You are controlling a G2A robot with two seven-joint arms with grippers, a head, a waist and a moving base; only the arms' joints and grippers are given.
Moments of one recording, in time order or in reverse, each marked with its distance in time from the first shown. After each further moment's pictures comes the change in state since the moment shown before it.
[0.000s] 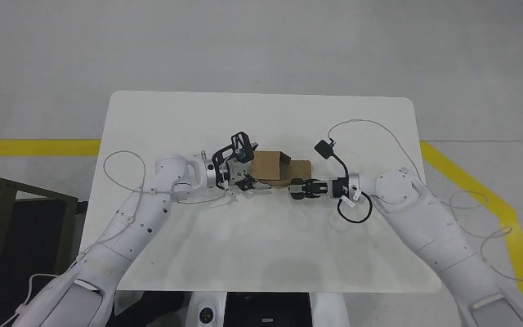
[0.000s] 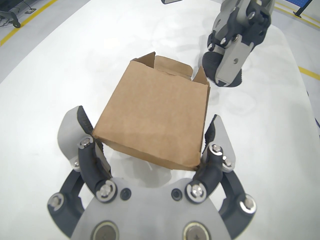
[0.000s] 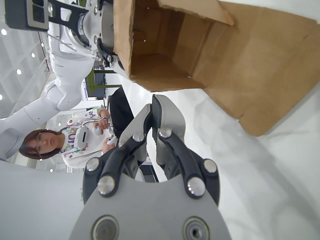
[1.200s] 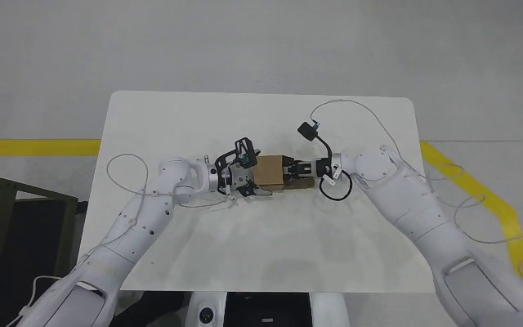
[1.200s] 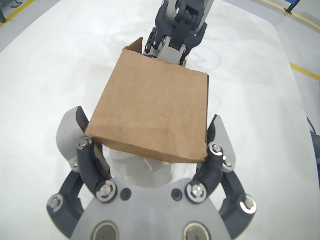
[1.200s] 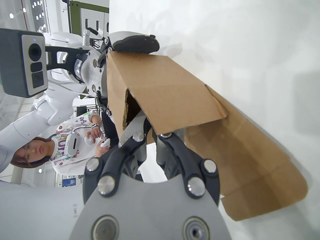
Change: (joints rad) left arm 0.018 -0.013 -0.008 -0.002 -0.011 -0.037 -0.047; right arm 0.219 -0.152 -0.143 0.271 -0.001 -0.071 -0.002
